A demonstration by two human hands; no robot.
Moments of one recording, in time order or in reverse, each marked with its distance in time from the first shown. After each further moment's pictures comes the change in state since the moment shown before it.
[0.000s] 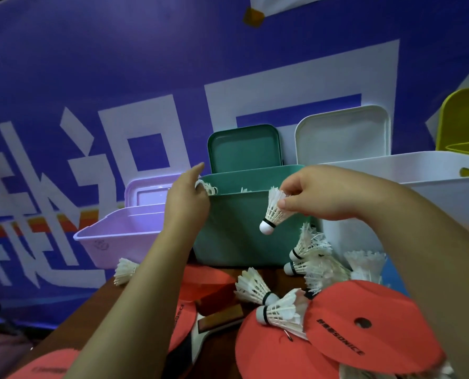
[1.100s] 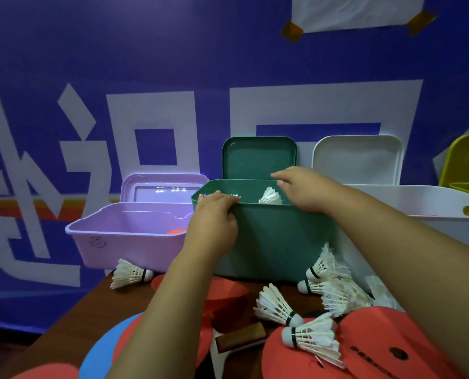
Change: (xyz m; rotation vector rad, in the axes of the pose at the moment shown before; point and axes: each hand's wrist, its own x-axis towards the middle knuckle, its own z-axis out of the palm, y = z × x) left_hand -0.005 -0.035 0.003 0.090 -0.176 0.202; right_hand 0.124 -0.015 0.031 -0.198 0.094 0.075
